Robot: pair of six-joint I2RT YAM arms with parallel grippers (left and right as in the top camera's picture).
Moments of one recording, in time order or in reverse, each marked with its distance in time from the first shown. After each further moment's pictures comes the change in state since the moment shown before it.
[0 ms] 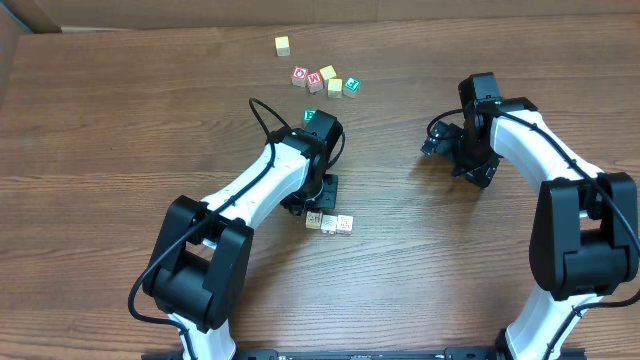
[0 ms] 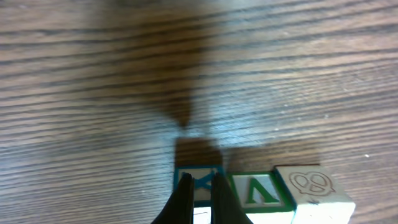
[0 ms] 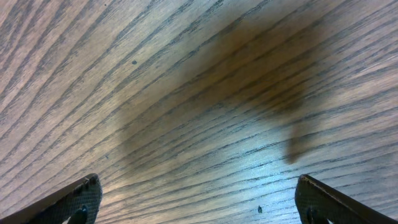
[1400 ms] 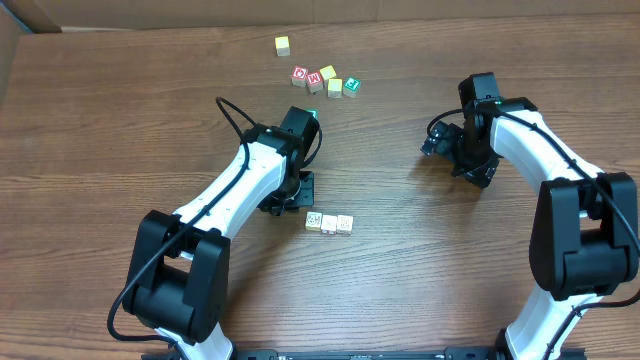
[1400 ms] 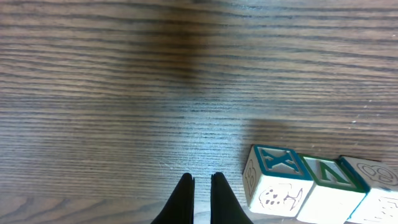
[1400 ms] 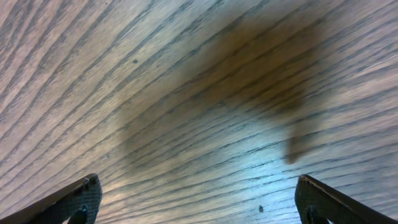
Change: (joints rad) left arm 0.079 -0.085 -0.032 -0.087 -0.089 -0.065; right arm 0.000 0.000 0.000 -0.001 -0.006 0.000
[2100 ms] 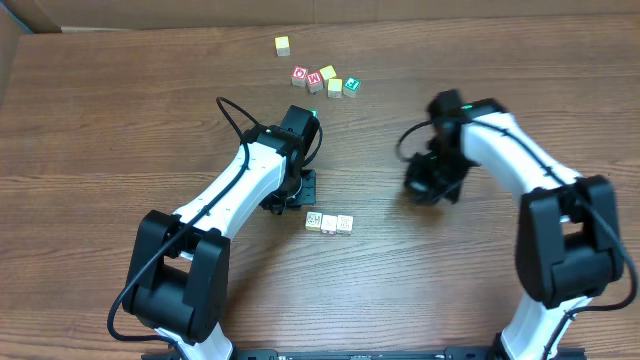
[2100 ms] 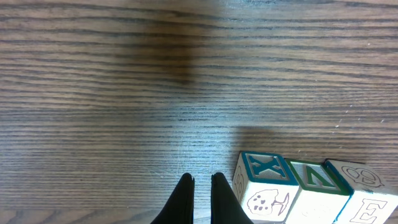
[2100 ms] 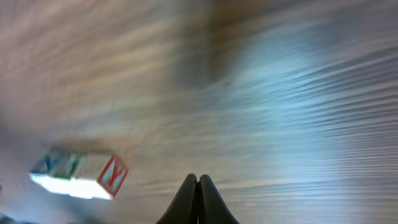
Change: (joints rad) left arm 0.000 0.000 -0.002 0.031 0.023 0.016; right arm 0.163 -0.013 0.017 -0.296 -0.271 -0.072
